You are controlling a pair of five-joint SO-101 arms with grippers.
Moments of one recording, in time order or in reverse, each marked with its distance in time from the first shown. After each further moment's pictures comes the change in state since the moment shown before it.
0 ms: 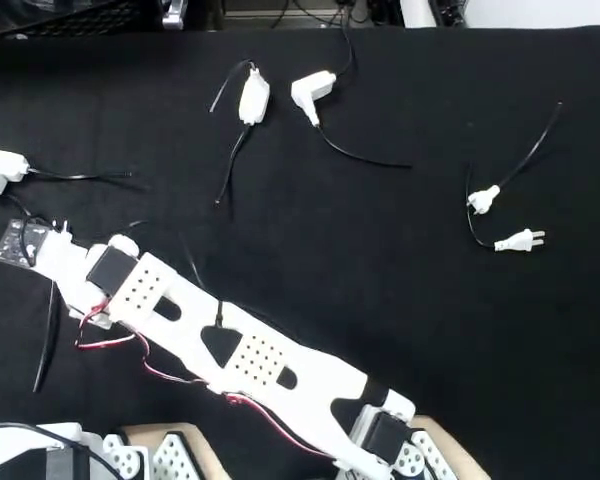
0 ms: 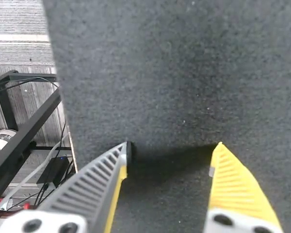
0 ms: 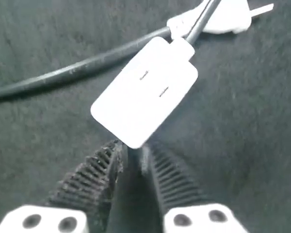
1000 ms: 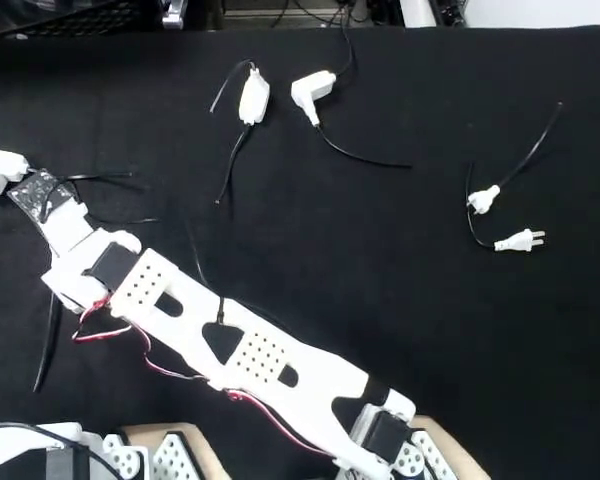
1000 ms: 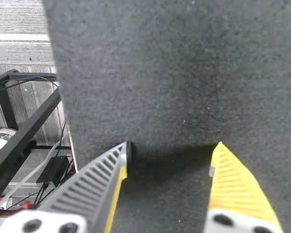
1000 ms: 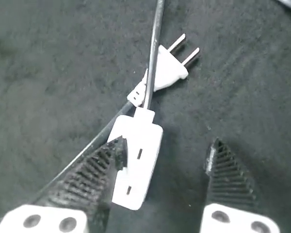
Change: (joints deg) left arm 0.0 0.1 0.0 0.4 0.1; right arm 0.9 -0.7 1.6 -14.9 -27.3
